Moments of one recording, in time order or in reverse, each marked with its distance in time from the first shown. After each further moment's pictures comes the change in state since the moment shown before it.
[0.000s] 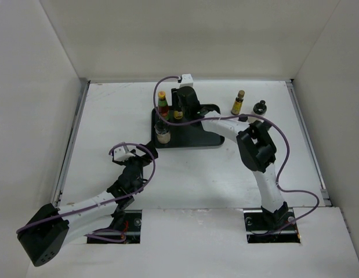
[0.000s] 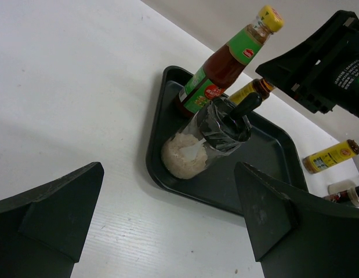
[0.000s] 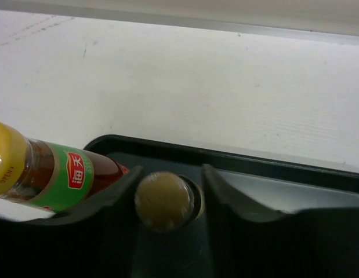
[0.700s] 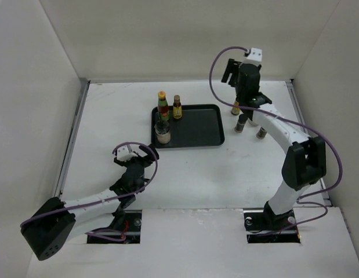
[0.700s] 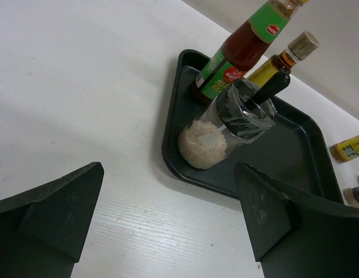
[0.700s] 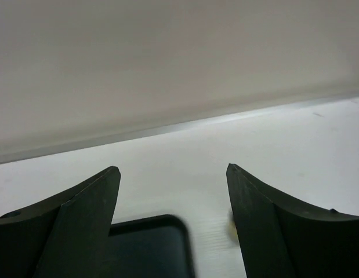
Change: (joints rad) left arm 0.010 0.087 0.000 0.001 0.005 0.000; right arm -0.320 -0.483 -0.264 0.016 0.010 -0.017
